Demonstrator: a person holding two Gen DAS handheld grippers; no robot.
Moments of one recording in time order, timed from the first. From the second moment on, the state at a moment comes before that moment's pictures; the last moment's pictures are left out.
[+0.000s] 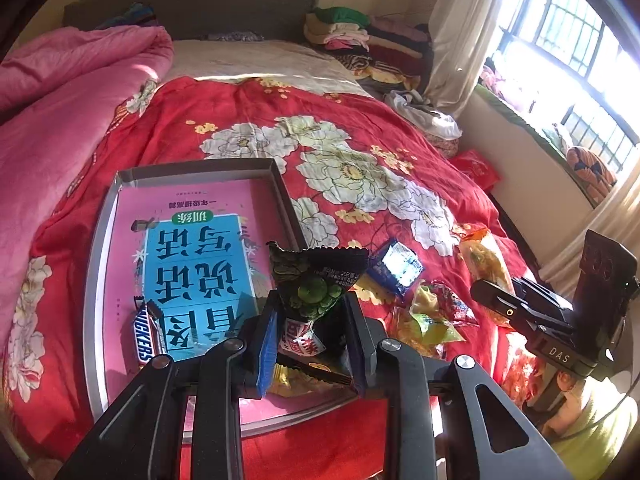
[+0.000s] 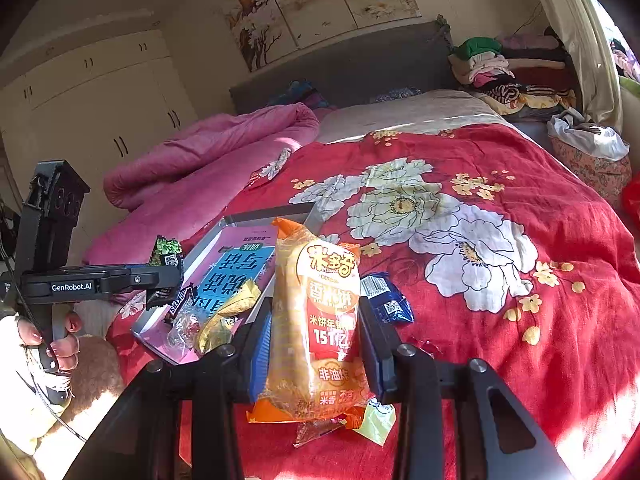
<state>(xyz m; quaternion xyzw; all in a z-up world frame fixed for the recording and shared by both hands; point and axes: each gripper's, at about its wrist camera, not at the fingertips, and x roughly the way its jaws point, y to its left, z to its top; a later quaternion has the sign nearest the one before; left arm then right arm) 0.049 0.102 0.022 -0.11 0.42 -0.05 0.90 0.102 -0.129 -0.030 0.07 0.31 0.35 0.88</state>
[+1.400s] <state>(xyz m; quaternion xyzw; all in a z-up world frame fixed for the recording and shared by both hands) -0.016 0.206 0.017 -0.17 0.41 0.06 0.90 0.060 -0.011 -0.020 -0.01 0.30 0.45 0.84</state>
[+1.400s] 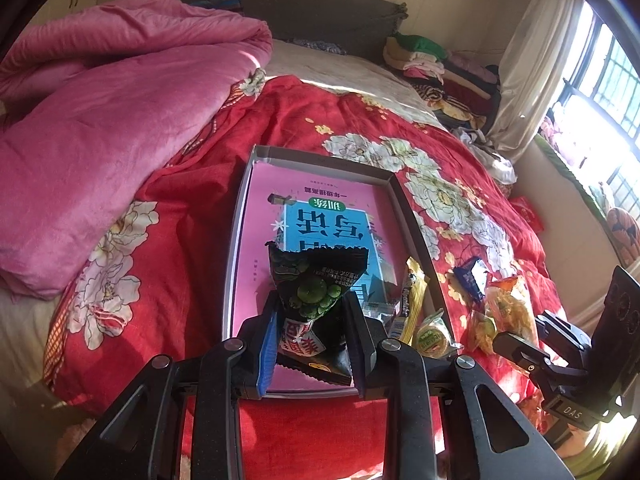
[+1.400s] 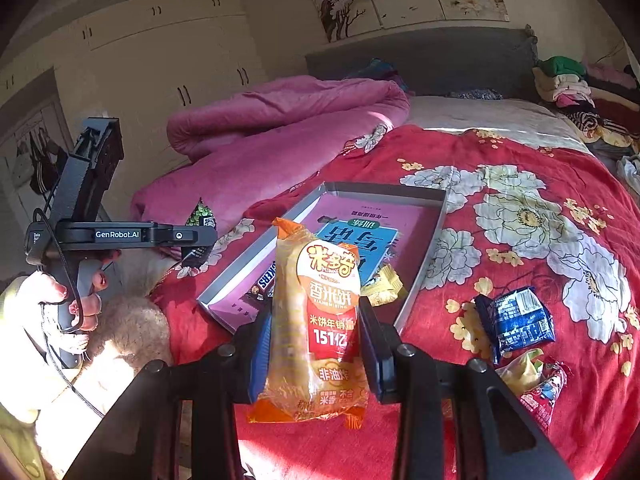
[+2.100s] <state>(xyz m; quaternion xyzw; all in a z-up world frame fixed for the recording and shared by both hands) -0.003 0.216 -0.025 -0.18 0.44 0.06 0.88 0.058 0.032 -0.030 -0.07 0.31 0.46 0.83</state>
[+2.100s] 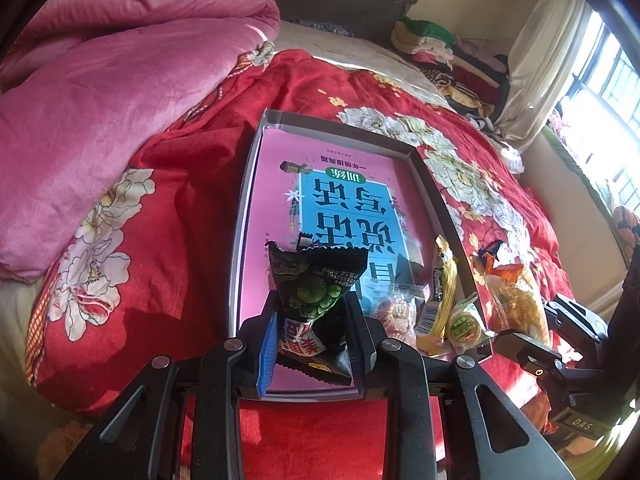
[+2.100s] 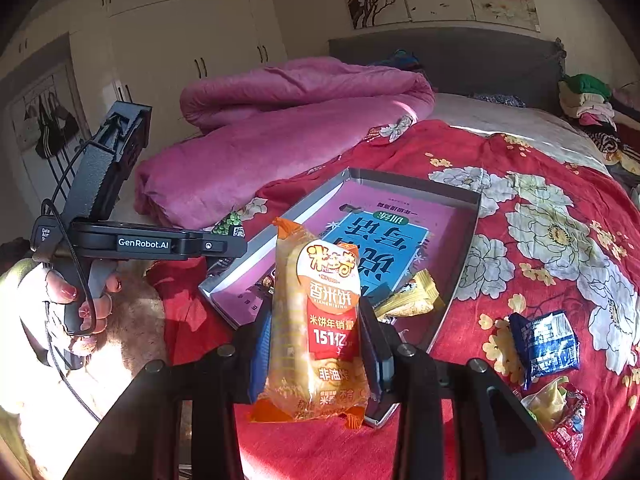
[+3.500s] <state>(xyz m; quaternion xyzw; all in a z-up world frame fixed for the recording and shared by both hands) 0.014 0.201 -0.054 -0.15 0.47 0.05 0.87 0.080 0.079 -0.070 -0.12 0.34 0.44 0.82</state>
